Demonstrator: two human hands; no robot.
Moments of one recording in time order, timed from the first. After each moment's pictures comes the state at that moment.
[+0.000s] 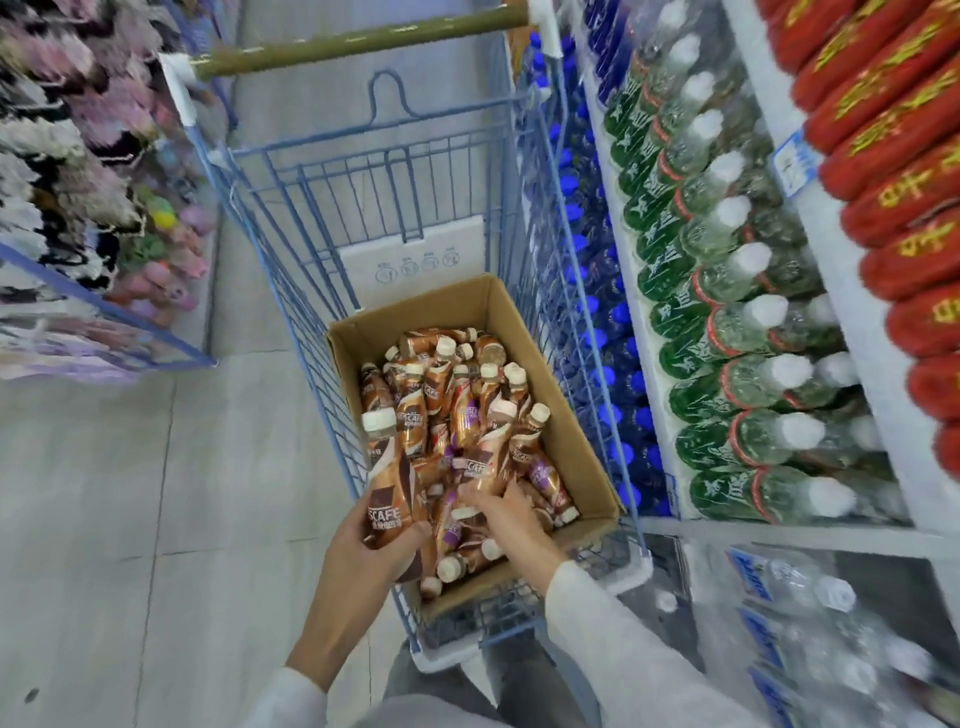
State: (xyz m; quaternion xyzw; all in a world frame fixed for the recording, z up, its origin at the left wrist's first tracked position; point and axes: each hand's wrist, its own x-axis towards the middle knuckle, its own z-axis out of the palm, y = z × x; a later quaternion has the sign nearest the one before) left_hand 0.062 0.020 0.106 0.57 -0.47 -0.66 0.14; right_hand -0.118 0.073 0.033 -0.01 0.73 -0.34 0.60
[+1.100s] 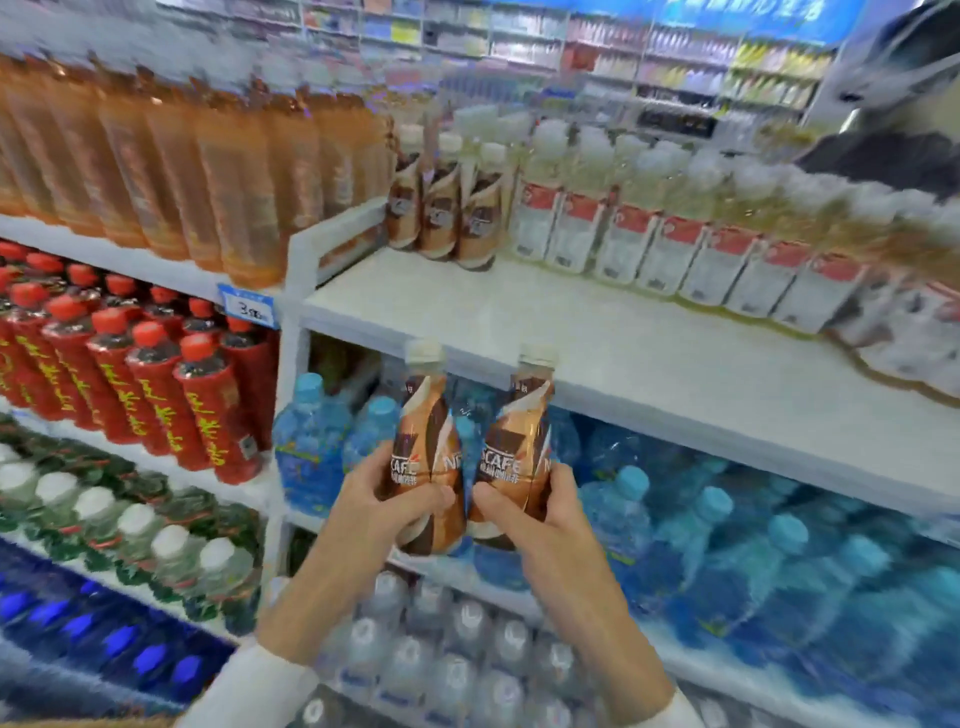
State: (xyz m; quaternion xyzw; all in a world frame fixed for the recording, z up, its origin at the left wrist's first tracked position) left_hand -0.232 0.381 0.350 -0.04 -0.66 -0.75 -0.07; right_hand -0.178 0.558 0.371 0.07 0.73 -0.68 -0.02
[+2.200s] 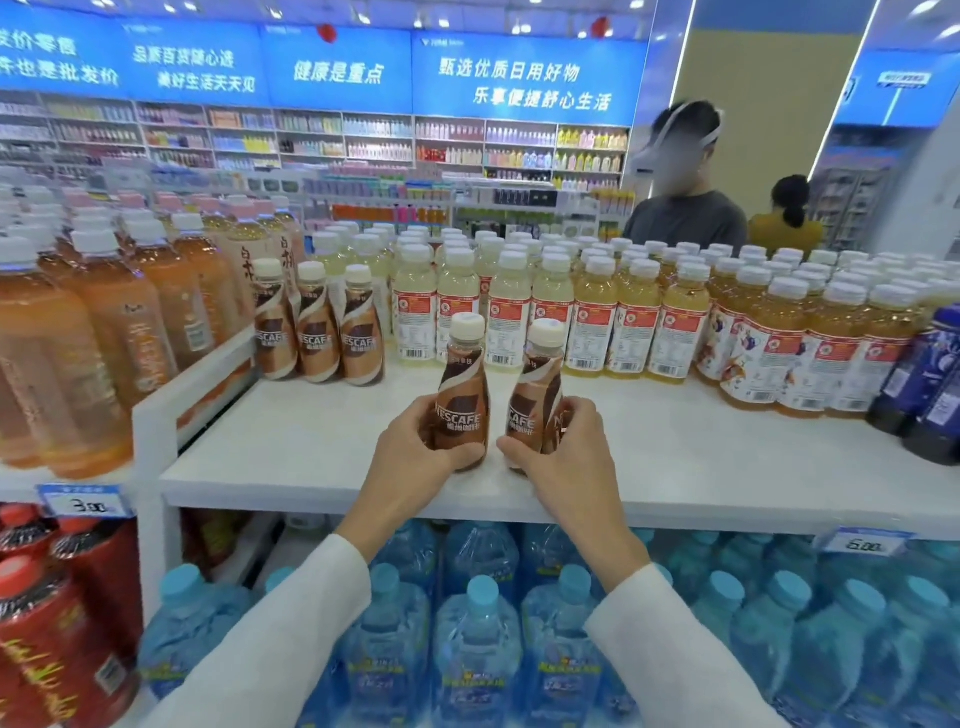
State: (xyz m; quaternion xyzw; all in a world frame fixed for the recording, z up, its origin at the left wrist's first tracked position) left_hand -0.399 0.501 0.420 -0.25 -0.75 -0.61 0.00; right_hand -0.297 0.660 0.436 0.20 0.84 -0.41 -0.29
